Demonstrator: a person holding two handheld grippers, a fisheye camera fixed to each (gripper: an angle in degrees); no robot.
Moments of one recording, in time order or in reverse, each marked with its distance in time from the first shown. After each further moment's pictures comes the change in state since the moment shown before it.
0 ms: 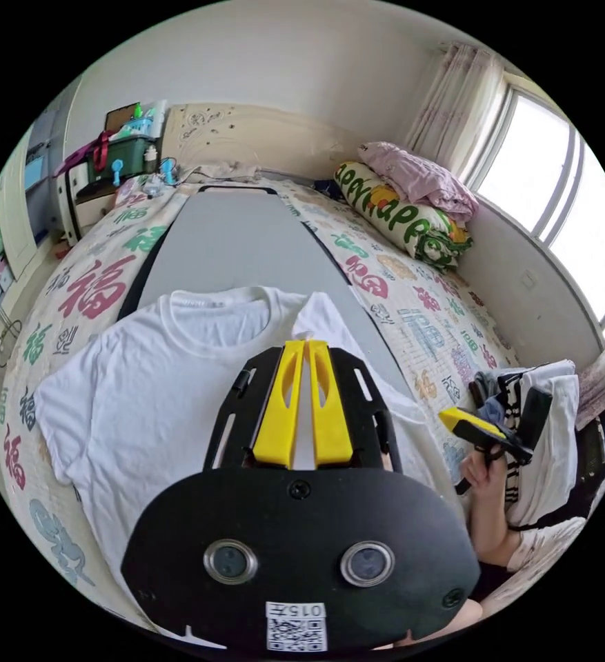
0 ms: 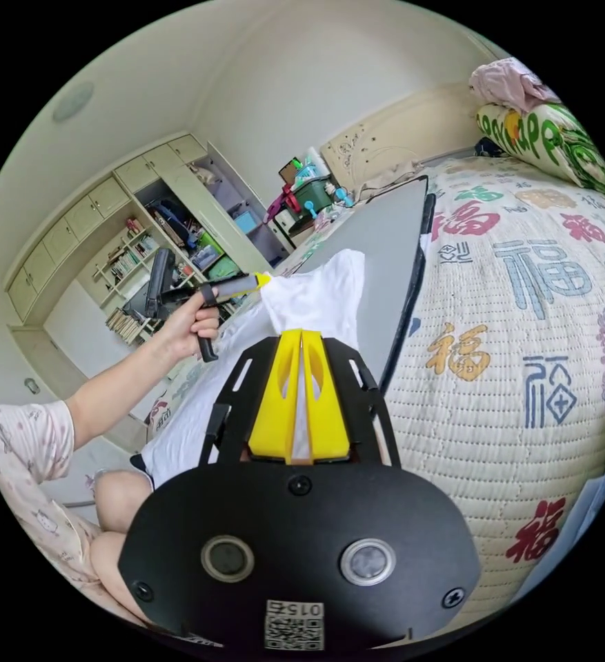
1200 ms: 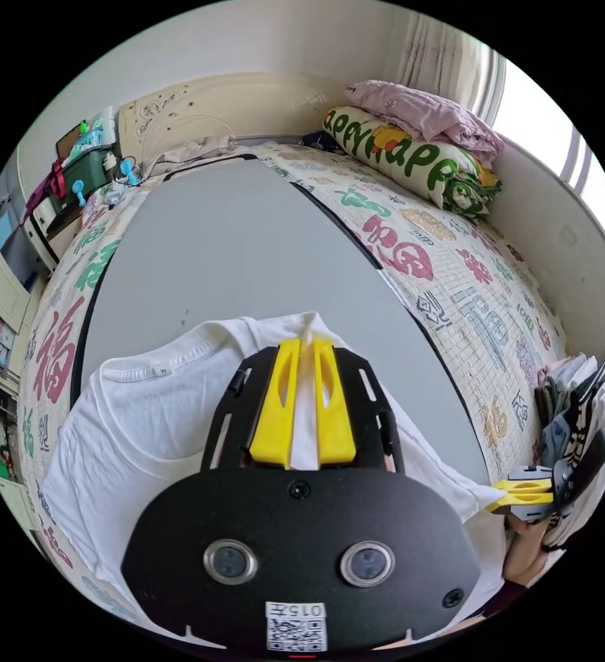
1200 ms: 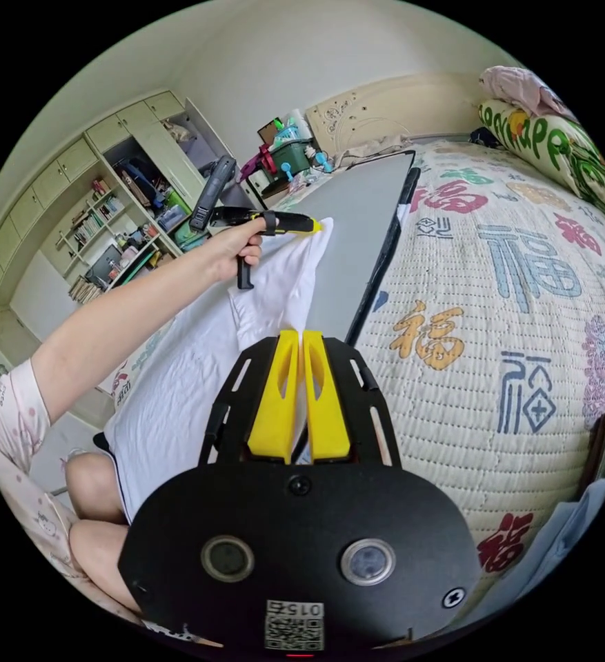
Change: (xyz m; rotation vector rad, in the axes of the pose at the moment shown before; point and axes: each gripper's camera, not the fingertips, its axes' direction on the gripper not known) left arm 0.175 -0.044 0.236 -0.125 -0.094 0.172; right arm -0.058 0.081 0.137 -0.167 0.196 -0.020
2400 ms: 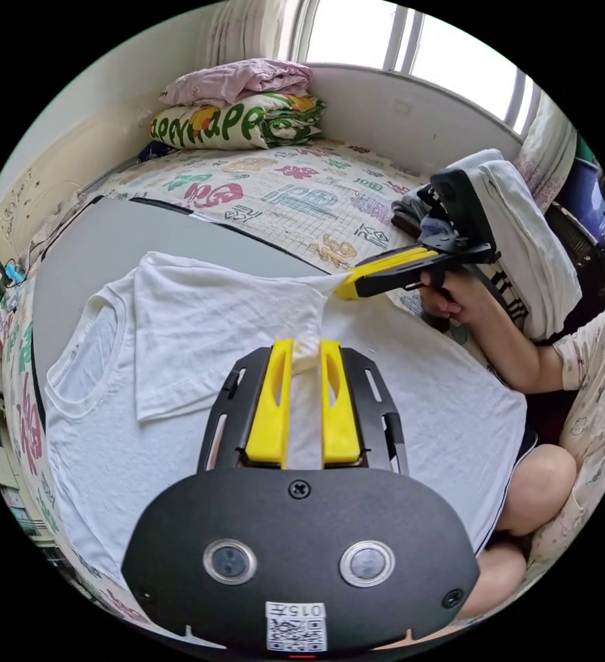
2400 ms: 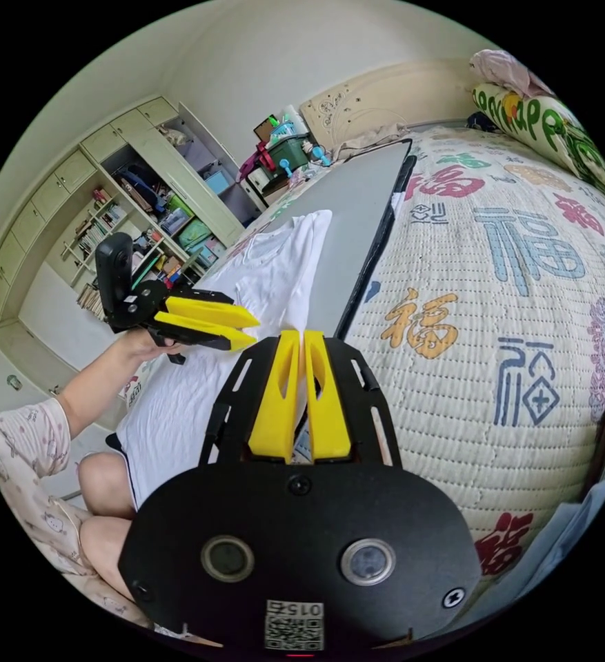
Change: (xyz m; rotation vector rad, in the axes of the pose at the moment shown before) left arm 0.211 0.238 0.038 -0.129 0.282 0.550; right arm 0.117 -0.124 -0.112 -0.013 -0.068 0.045
